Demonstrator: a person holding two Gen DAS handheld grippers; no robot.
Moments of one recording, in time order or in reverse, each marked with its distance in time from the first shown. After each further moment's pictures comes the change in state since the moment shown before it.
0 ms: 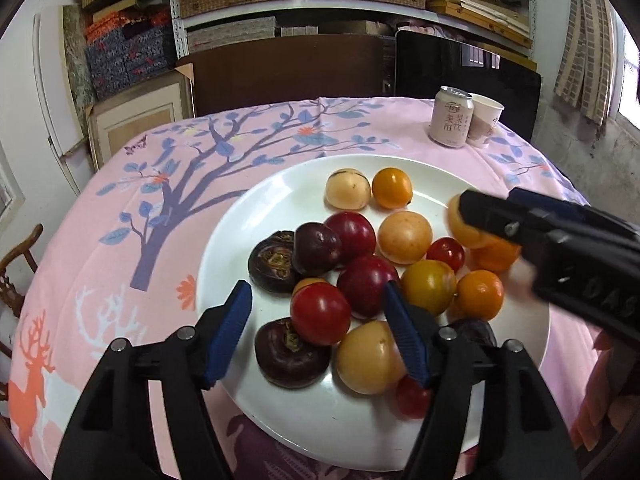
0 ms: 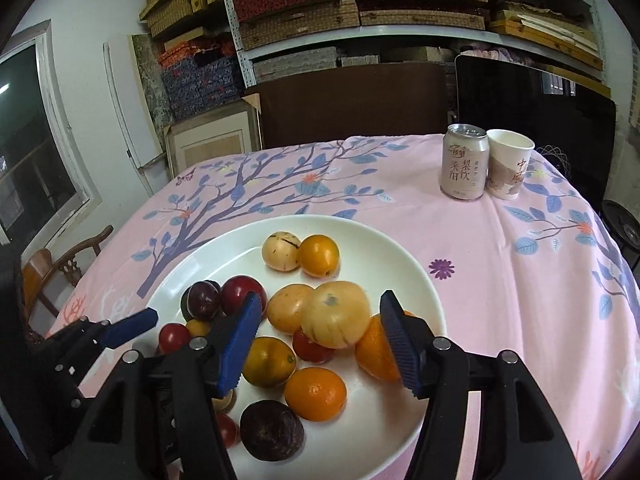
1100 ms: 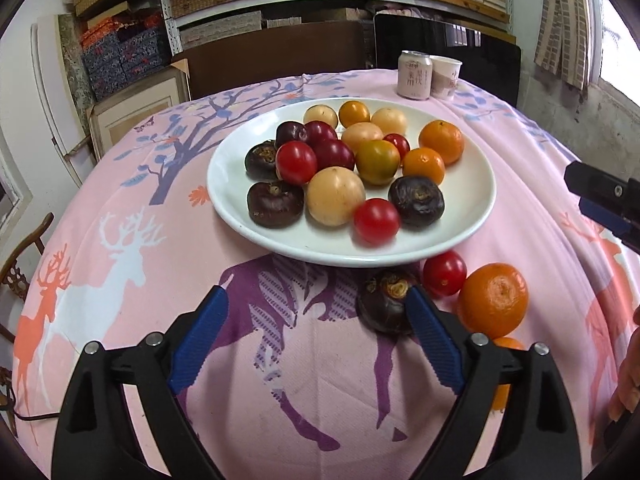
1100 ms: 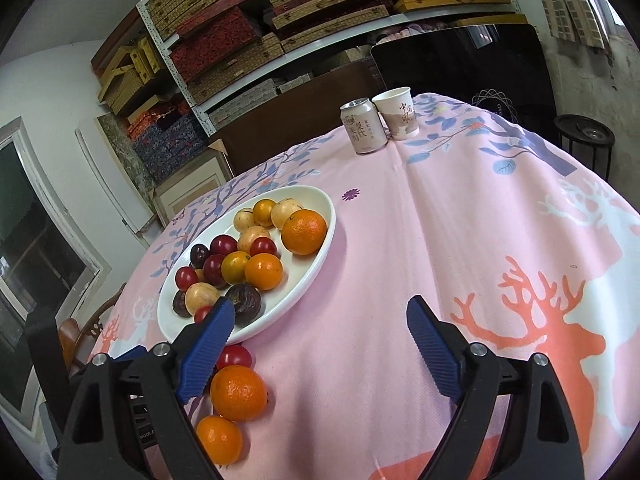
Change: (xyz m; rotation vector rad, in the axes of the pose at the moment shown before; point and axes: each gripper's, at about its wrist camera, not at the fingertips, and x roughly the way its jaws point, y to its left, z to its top) left arm -0.064 -0.018 -0.089 0.062 0.029 0.000; right arm -0.100 -0.062 -0.107 0.305 -0.087 0.009
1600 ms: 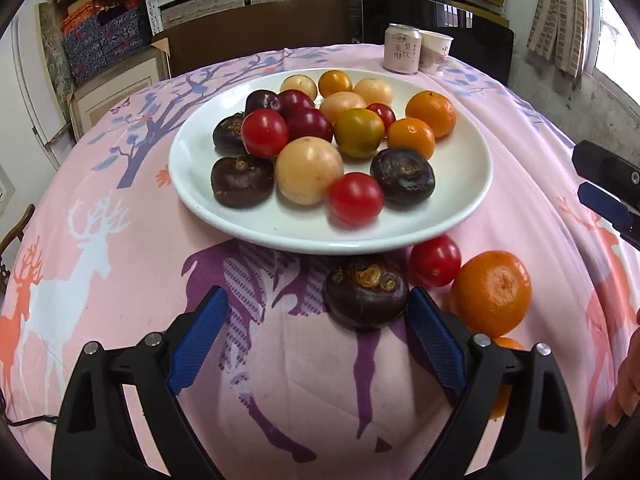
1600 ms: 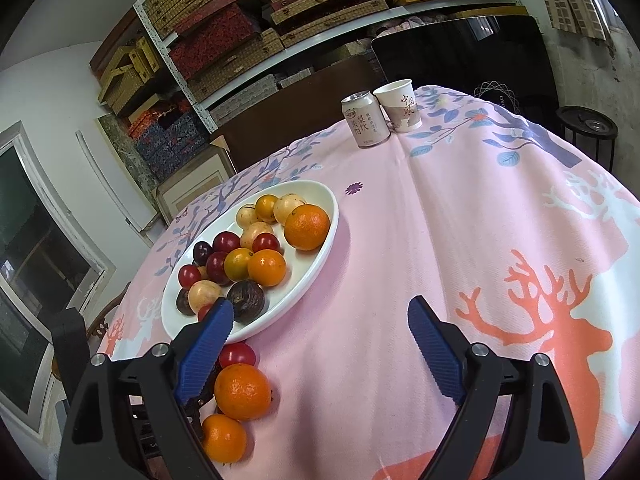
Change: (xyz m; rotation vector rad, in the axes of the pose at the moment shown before) left arm 0.023 -0.010 0.002 0.021 0.083 -0.051; right arm 0.002 0.000 0.000 0.012 0.020 0.016
